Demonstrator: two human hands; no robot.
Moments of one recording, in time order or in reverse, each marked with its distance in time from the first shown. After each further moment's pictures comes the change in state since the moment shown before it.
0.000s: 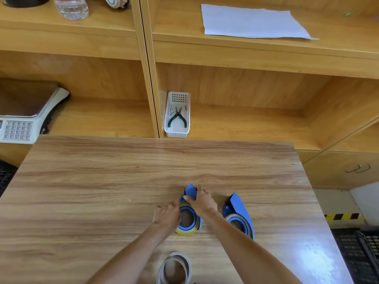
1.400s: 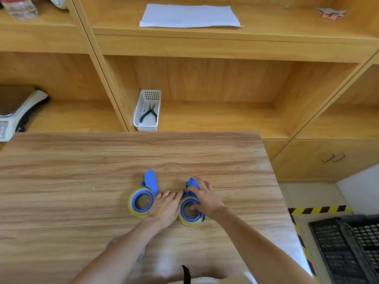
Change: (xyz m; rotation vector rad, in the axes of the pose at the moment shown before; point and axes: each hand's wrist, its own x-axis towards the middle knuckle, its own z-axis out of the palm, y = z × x) left_hand -0.010 0.141 0.014 -0.014 0.254 0.163; right_hand -0.027 0.176 -0.073 -0.372 0.041 -0.525
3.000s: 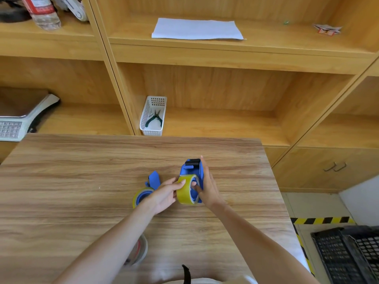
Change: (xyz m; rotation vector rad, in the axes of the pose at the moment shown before) left_hand 0.009 -0.013 -0.054 -1.927 -0.230 -0.346; right_hand 0.001 -0.022 -0.028 0.692 0.402 -0.027
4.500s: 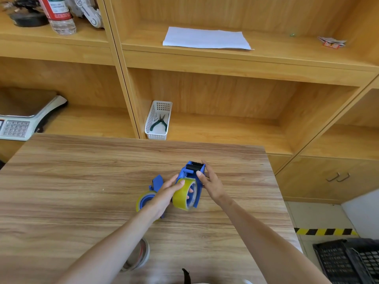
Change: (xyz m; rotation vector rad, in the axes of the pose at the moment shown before) left_hand -0.009 0.001 -0.008 0.199 0.112 0.161; right_hand 0.025 -0.015 -0.009 0.289 -0.078 0.228
